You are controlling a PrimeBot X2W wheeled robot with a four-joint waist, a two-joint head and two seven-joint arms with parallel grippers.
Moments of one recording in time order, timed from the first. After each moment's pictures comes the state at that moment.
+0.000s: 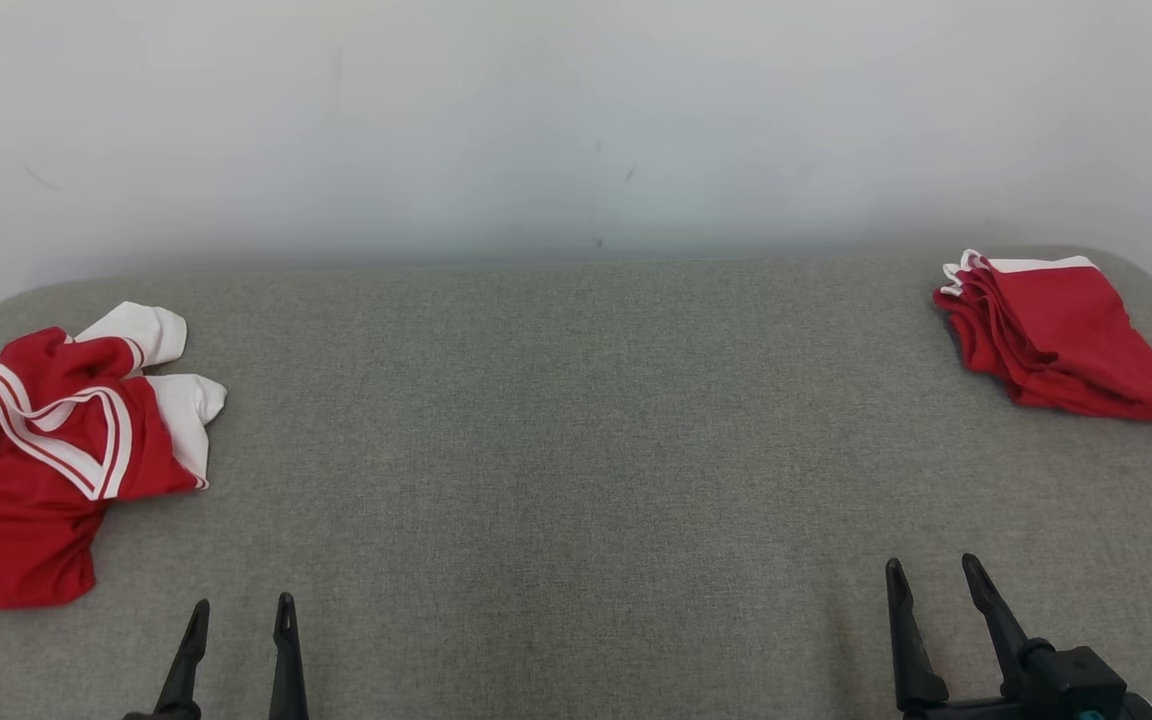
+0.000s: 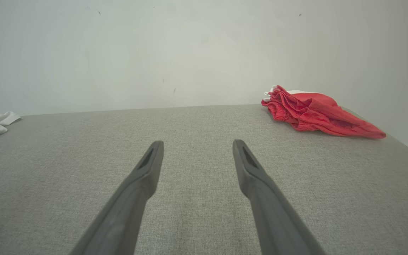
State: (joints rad) left arm 0.04 0.05 0.04 0.18 -0.11 -0.08 -0.26; right arm 0.02 -0.05 -0.05 0.23 0.07 0.13 -0.26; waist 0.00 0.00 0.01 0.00
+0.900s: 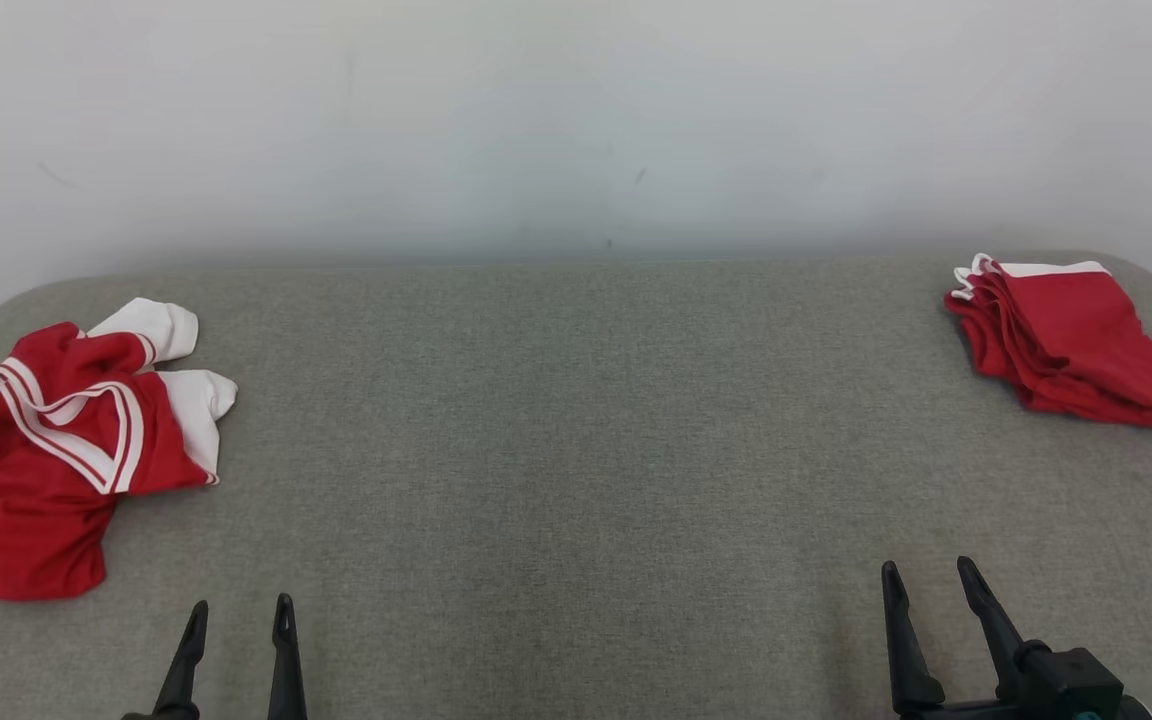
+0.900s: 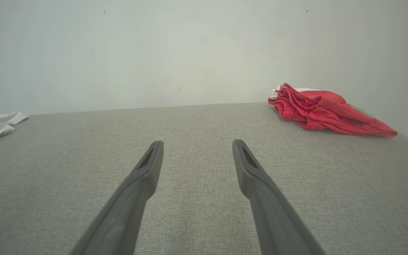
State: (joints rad) left arm 0.04 0.05 0.05 0.18 -0.11 -0.08 -0.26; right arm 0.02 -0.05 -0.04 0.24 0.09 0.13 -0.26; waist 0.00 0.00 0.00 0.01
